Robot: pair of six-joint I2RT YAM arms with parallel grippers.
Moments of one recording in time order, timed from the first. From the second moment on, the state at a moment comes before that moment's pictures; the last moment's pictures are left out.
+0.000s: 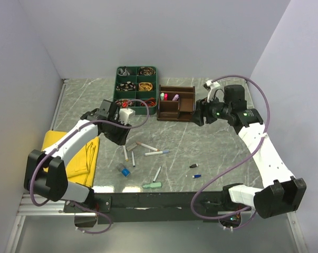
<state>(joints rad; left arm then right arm) -0.37 1.41 1.05 -0.74 0.21 0.21 0.19 1.21 1.20 -0.66 -0.54 -0.06</state>
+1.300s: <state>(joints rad) -0.59 1.73 1.19 -0.68 0.06 0.17 0.21 1.00 1.00 -0.66 -0.41 -0.14</state>
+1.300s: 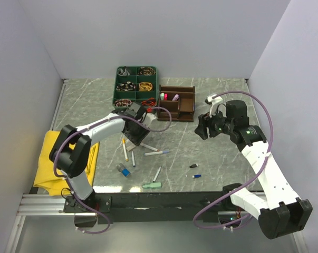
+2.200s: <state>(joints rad) -0.31 1.60 1.25 -0.69 0.08 -0.11 0.45 1.22 1.22 -0.77 -0.43 -0.45</state>
